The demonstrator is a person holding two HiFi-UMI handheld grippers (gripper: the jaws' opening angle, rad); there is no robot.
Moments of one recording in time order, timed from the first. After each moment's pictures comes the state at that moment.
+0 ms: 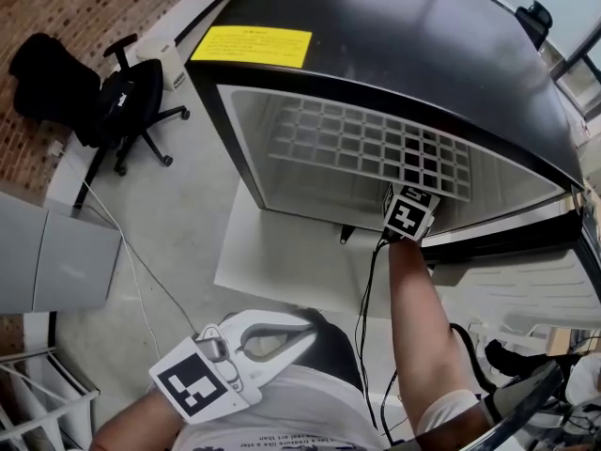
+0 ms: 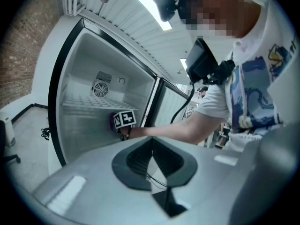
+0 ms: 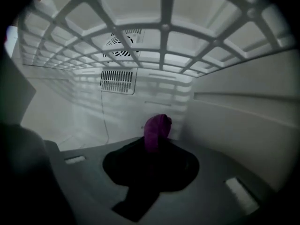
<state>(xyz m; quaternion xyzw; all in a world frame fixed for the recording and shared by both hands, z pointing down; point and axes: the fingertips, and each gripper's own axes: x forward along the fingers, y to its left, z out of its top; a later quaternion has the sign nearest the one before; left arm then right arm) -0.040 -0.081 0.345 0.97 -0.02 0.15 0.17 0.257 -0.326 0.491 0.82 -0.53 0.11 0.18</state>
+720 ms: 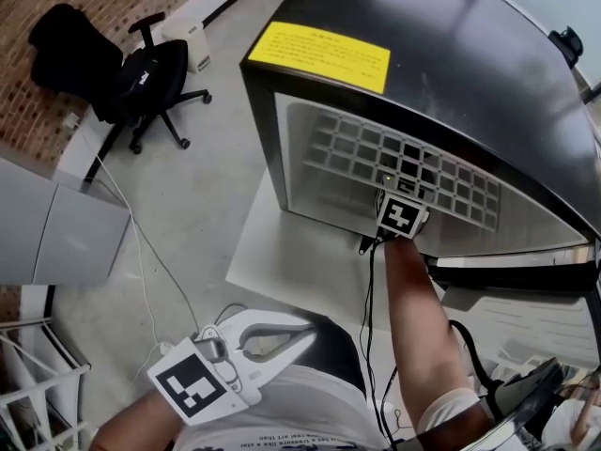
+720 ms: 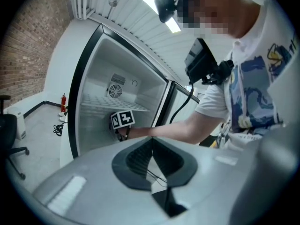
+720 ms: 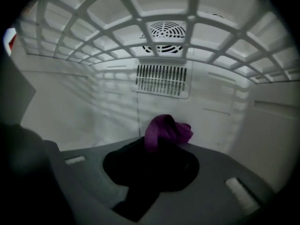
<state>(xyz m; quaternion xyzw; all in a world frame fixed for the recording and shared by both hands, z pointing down) -0.059 -0.107 0.349 0.97 -0.08 0.15 0.19 0.180 -0.391 0.496 0.76 -0.61 0.10 0.20</state>
